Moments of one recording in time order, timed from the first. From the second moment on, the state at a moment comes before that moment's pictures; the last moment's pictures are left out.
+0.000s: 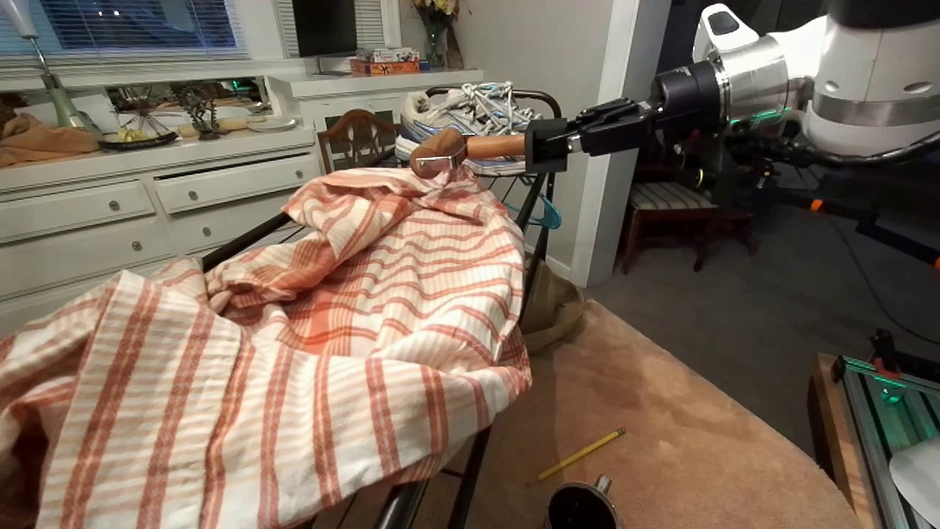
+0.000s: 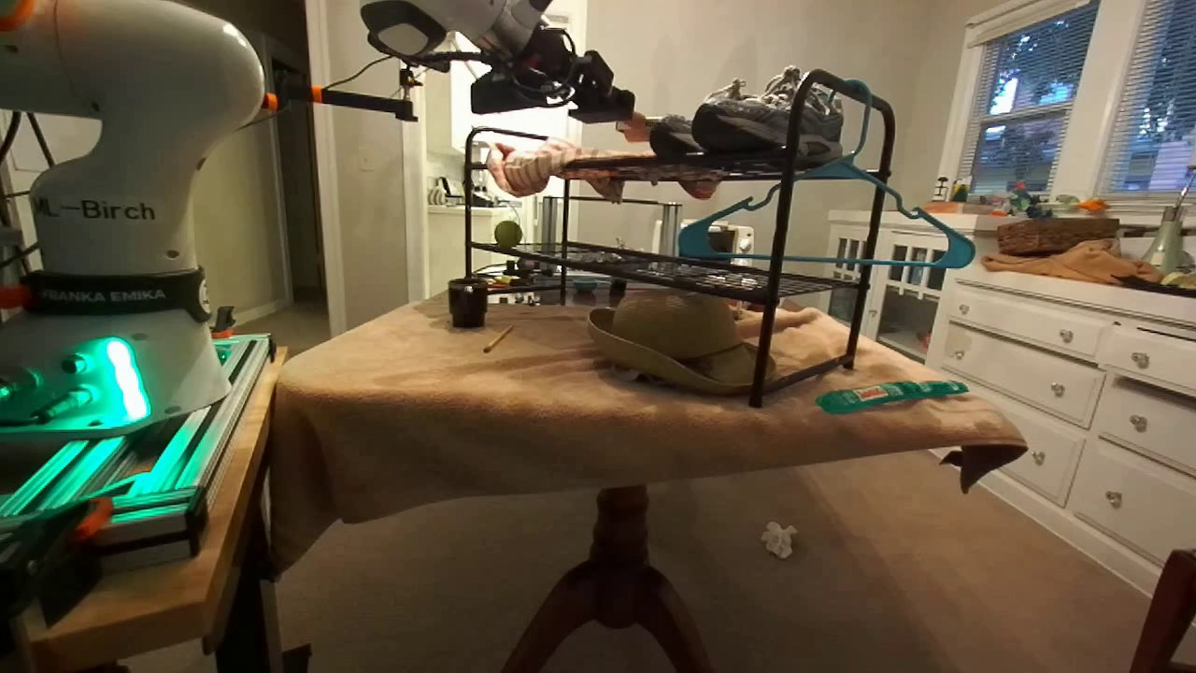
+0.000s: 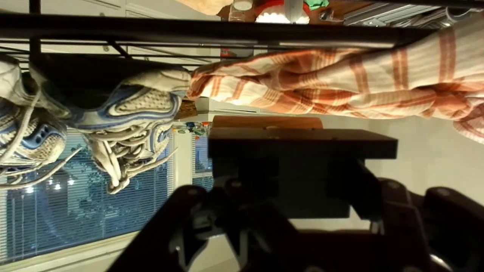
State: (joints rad) arm 1.50 -0.99 -1.04 -2.74 0.76 3.86 -1.40
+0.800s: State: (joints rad) arm 1.02 -0.55 -0.57 -2.54 1.38 3.31 -1.73
